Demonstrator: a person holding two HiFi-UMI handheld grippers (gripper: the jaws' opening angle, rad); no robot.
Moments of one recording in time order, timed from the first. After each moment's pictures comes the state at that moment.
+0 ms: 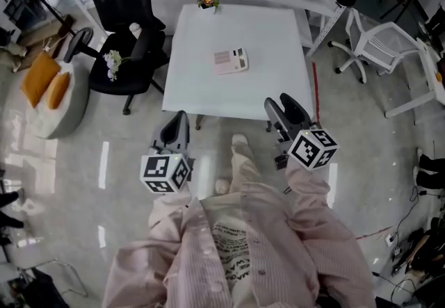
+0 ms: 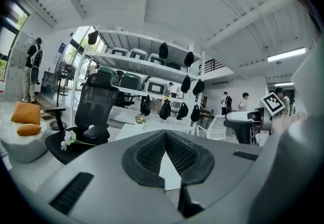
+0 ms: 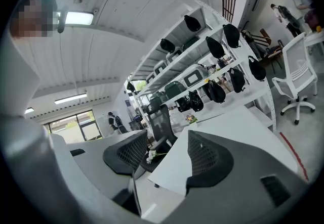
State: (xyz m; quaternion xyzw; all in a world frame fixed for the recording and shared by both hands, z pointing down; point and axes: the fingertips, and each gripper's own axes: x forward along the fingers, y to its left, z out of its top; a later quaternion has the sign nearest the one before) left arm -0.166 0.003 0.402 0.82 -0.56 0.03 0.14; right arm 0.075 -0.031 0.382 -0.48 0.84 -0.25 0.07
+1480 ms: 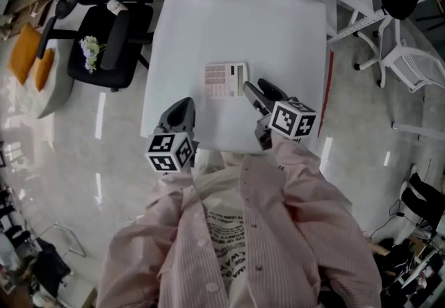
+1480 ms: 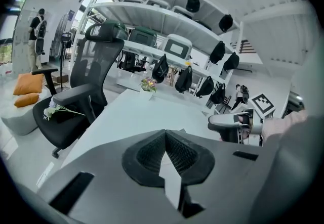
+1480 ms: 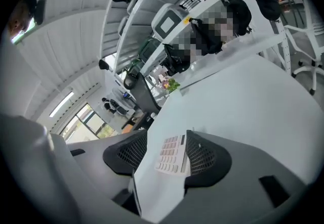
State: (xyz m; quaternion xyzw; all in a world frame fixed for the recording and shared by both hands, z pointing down) left arm -0.118 -0.241 0.560 0.75 -0.57 0.12 0.31; right arm 0.054 -0.306 0.574 -0.40 0.80 -0.44 -0.07
